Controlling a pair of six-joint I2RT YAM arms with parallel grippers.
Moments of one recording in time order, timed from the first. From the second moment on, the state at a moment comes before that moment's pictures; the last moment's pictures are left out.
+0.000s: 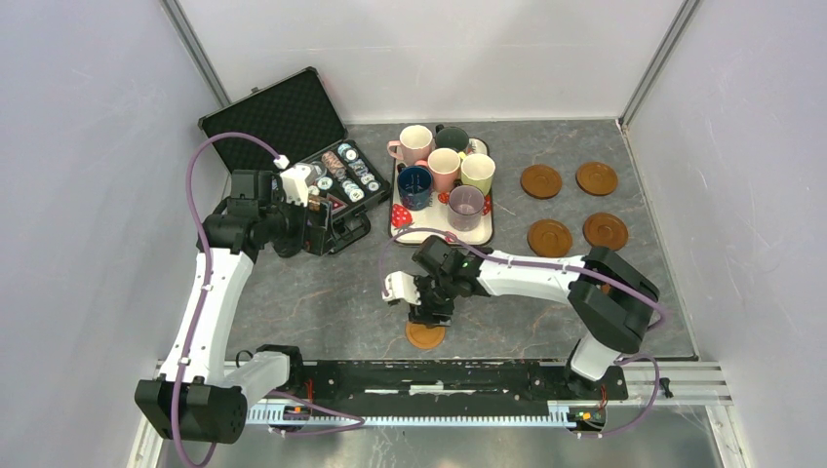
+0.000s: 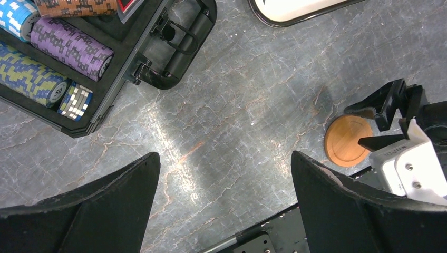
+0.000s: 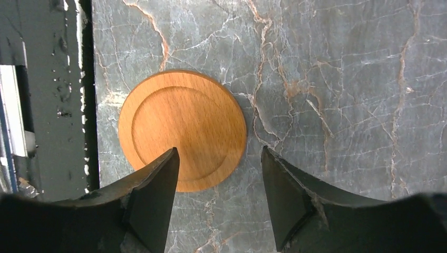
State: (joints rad) left arm -0.06 1.06 1.13 -0.95 0.34 0.14; right arm 0.99 1.66 0.98 -0.42 -0.39 -0.60
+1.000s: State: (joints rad) left arm -0.06 1.09 1.13 -0.94 0.35 0.14; right arm 0.36 1.42 0.71 -0.52 -0.42 -0.86
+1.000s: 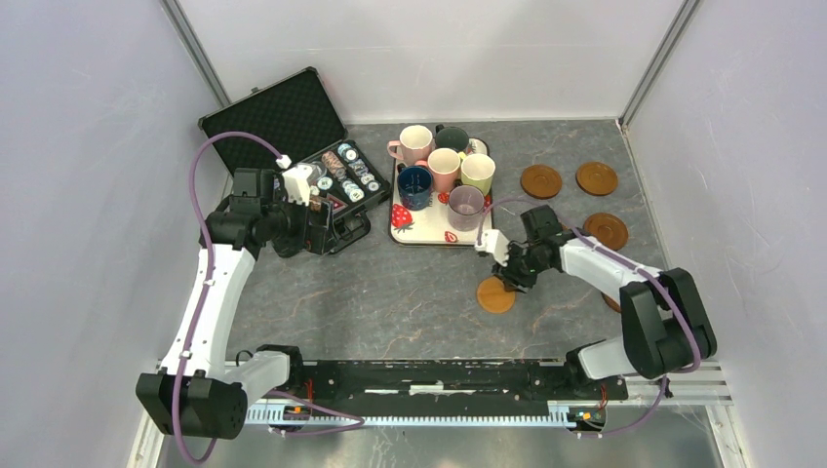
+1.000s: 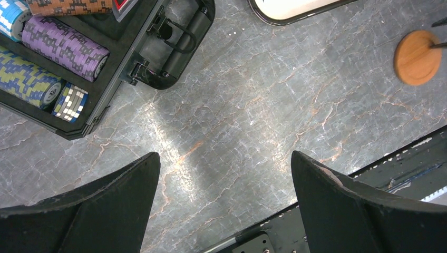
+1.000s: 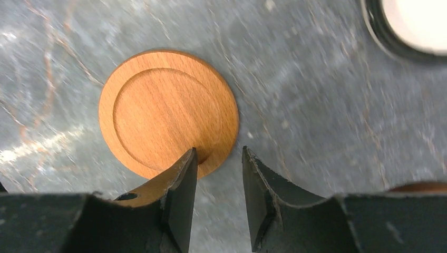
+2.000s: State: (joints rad) left arm -0.06 1.09 1.12 -0.94 0.37 0.14; right arm -0.30 1.49 0.82 -0.82 -0.38 -1.24
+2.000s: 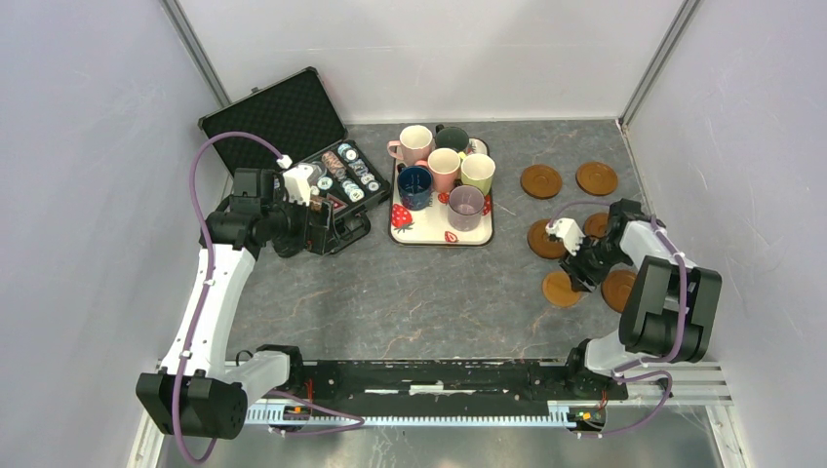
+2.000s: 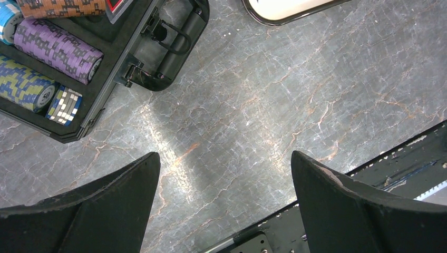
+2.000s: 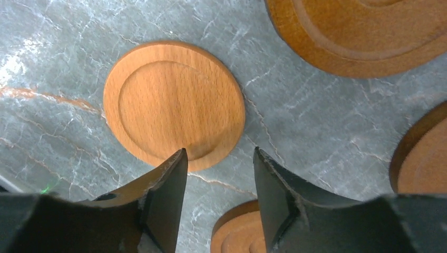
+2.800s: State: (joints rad) left arm -0.12 1.12 1.27 -1.05 0.41 0.24; right arm -0.10 1.43 1.20 -0.82 -0.57 -0.87
